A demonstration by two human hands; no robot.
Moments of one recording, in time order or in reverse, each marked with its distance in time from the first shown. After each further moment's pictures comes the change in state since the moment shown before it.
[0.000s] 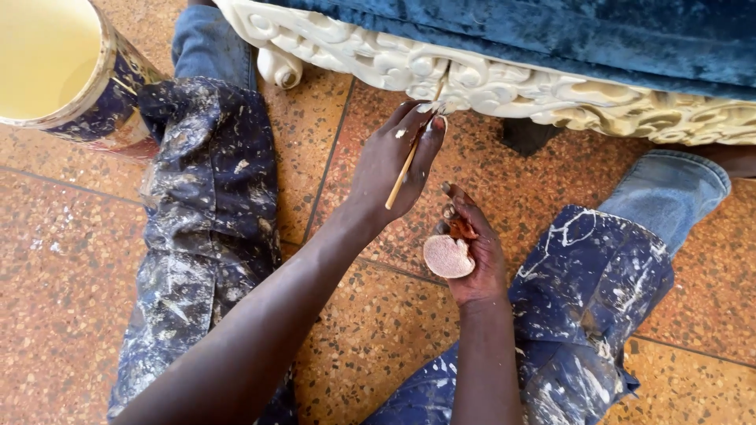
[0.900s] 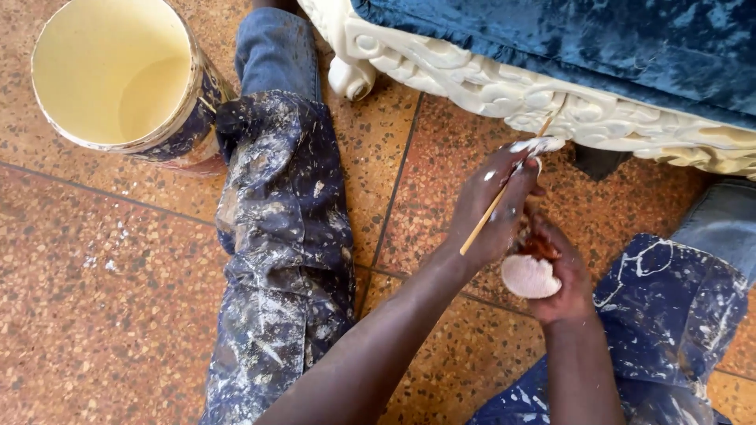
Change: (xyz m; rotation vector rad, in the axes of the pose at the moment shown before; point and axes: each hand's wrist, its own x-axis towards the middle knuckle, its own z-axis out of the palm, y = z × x) left_hand -0.020 -0.020 0.007 -0.645 0.107 -0.325; right_hand 0.005 0.002 0.033 -0.505 0.023 -0.159
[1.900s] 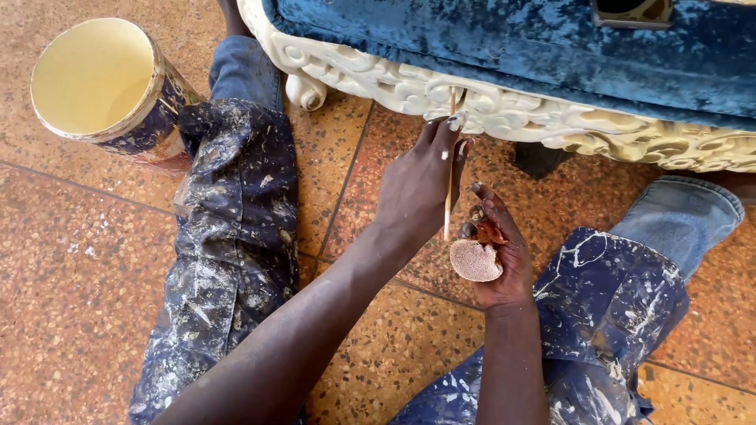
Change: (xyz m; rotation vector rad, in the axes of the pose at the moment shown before) left_hand 0.010 0.060 0.039 1.085 -0.148 0.019; right_hand 0.000 -0.019 -0.030 0.520 -0.131 0.047
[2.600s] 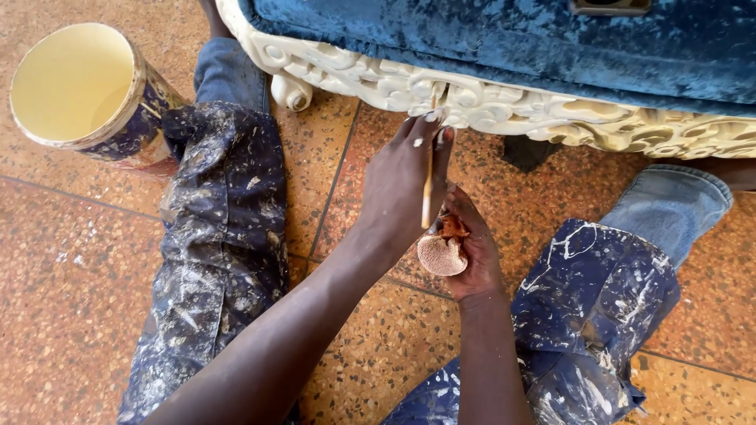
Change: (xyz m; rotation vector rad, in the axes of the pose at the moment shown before) left_hand -0.011 0.014 -0.018 -0.184 0.143 0.128; right_hand 0.000 0.021 0.022 -0.007 0.104 0.087
